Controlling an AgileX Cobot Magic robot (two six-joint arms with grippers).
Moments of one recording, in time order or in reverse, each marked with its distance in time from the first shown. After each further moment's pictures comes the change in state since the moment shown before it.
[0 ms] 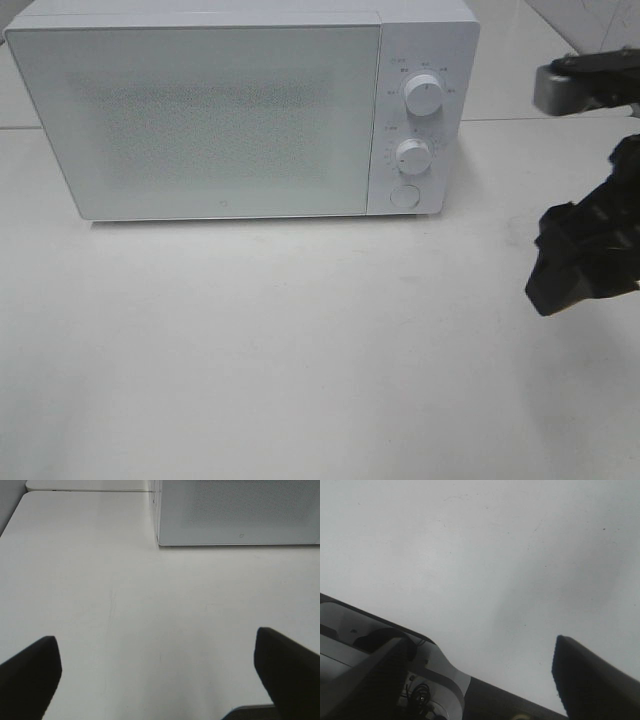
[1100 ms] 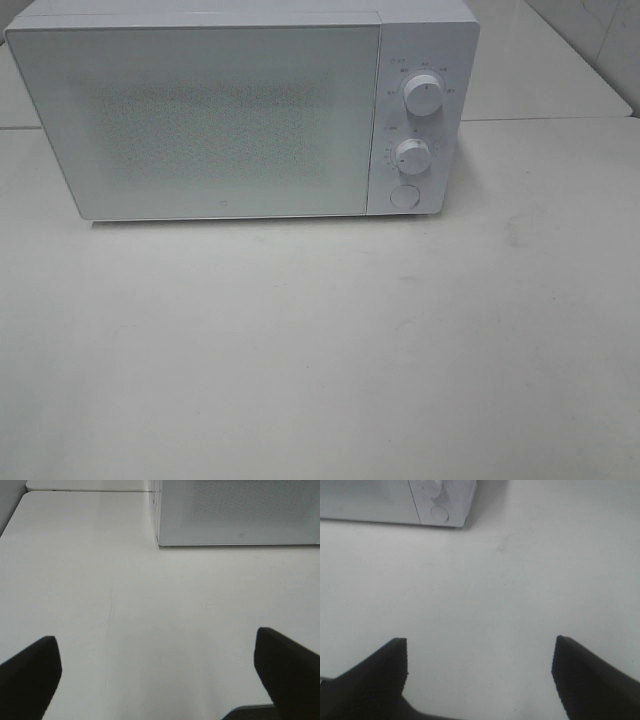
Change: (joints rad) left arm 0.000 0.000 0.000 0.000 0.000 0.000; right arm -0.282 -1.150 0.348 -0.020 0.052 -0.026
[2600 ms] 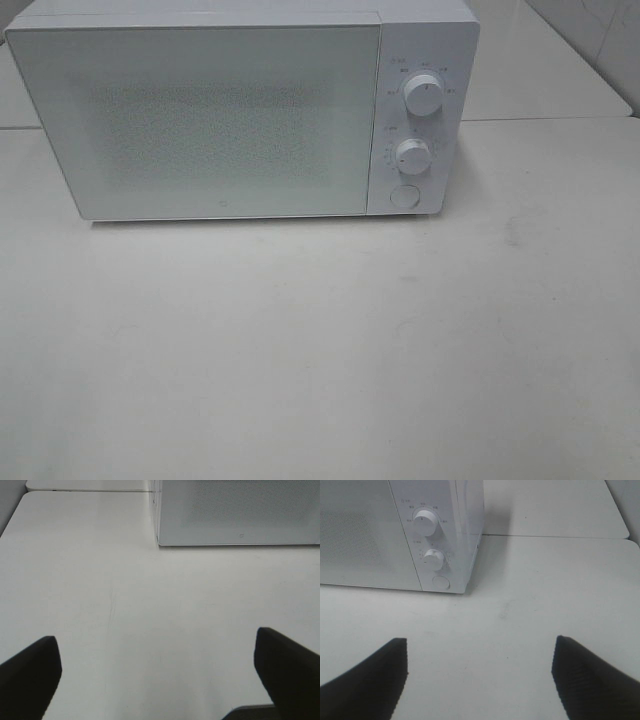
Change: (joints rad) left arm 0.000 0.000 0.000 0.000 0.000 0.000; right arm -0.011 0.269 -0.010 0.020 -0.377 -0.017
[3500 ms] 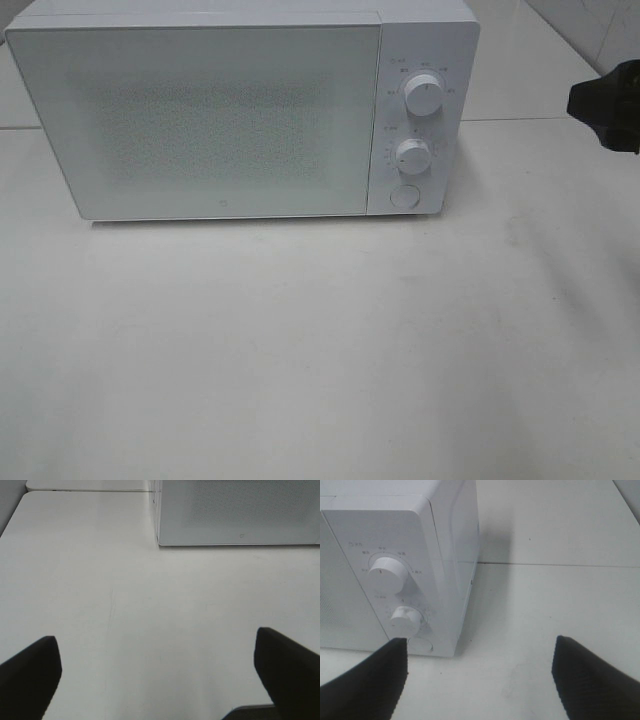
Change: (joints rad) left arm 0.000 0.000 0.000 0.000 0.000 0.000; right arm 0.000 0.749 0.000 0.000 -0.789 0.000
